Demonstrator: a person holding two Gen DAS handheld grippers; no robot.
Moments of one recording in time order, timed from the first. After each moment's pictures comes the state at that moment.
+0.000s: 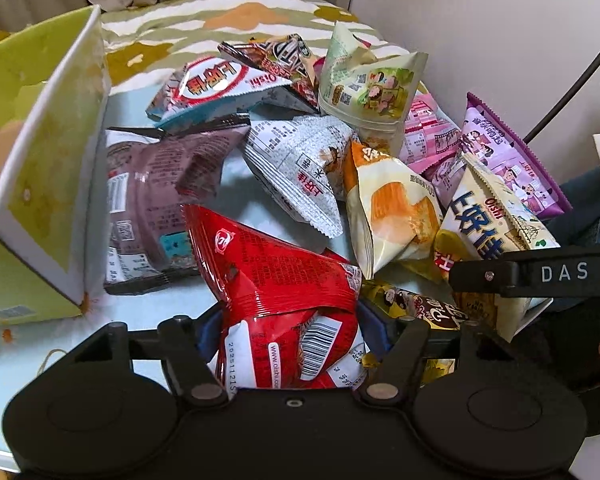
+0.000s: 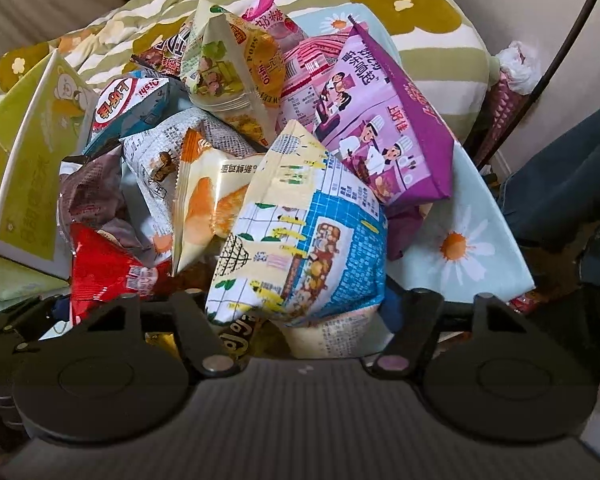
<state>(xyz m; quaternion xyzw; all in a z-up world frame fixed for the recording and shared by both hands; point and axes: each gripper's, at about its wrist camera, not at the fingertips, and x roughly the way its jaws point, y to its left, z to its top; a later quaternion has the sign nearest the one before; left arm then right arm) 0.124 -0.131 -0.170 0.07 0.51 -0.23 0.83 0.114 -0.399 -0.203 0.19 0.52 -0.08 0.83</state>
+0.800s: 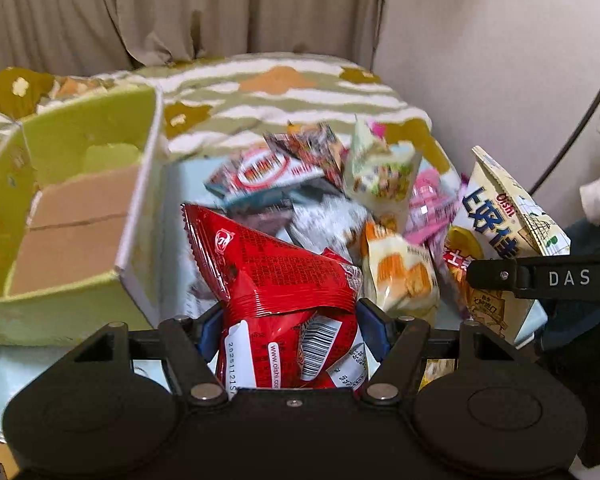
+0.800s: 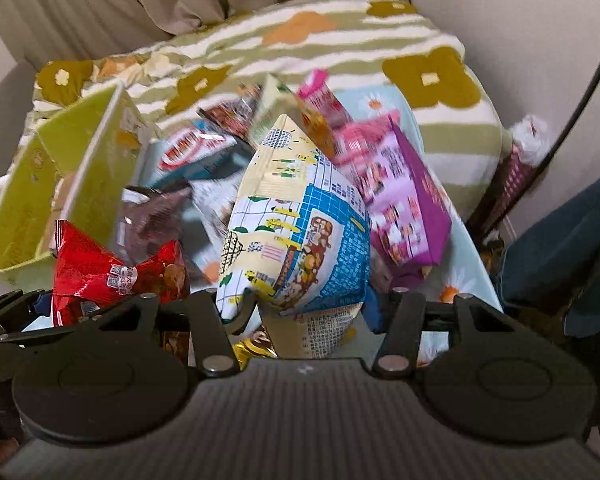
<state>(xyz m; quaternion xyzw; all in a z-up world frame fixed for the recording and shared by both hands) 0.098 -0.099 -0.088 0.06 0.43 -0.19 0.88 0.092 -0.380 -0.128 0.14 0.45 -0.04 0.88</state>
